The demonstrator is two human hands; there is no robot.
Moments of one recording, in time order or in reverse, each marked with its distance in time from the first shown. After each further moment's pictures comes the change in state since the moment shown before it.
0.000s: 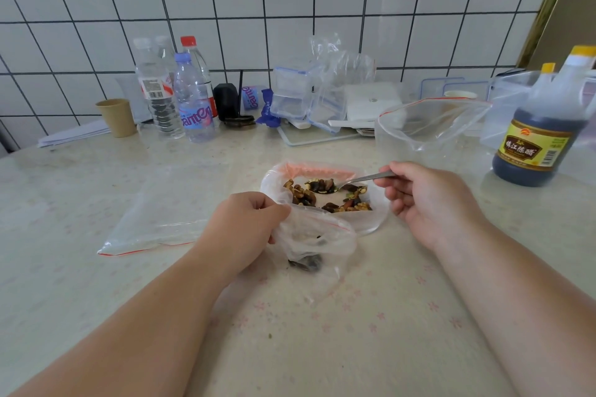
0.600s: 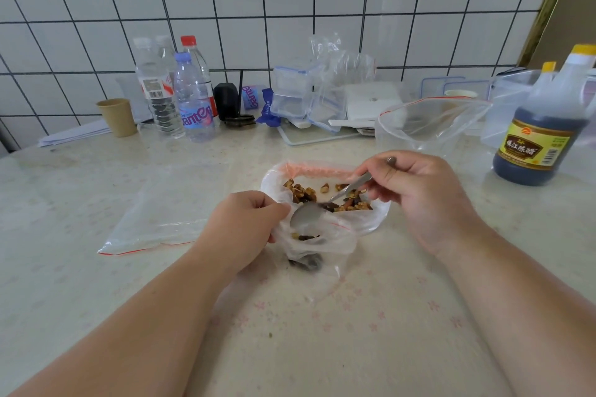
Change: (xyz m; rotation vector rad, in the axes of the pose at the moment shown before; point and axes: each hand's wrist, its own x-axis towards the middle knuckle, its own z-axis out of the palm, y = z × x) left_hand -0.001 0.000 -0.001 0.006 -0.010 0.013; right_hand -0.024 -0.003 0.000 -0.342 -0.380 -0.533
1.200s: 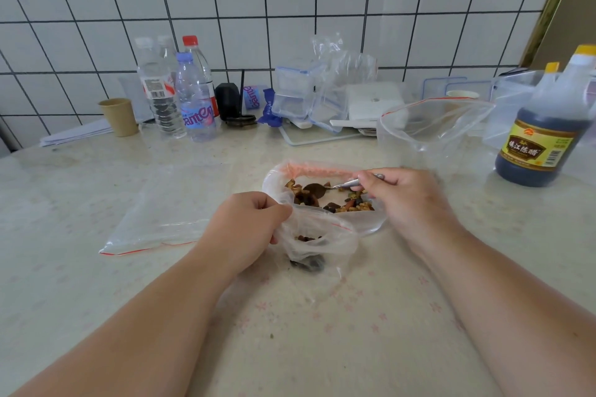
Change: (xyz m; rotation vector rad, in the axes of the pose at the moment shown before) left_hand 0.001 -0.001 0.002 0.015 0.016 0.002; right_hand 0.005 0.024 0.009 -0.334 0.163 0.175
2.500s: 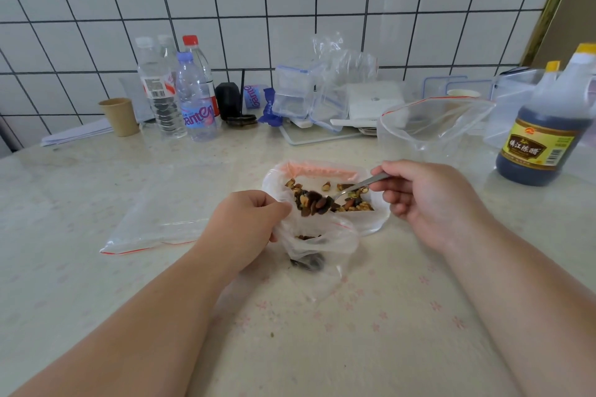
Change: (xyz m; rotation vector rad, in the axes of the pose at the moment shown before) left_hand -0.004 0.004 -0.002 -0.024 -0.021 -0.004; right_hand 0.002 -0.022 -0.017 0.492 -0.042 0.346
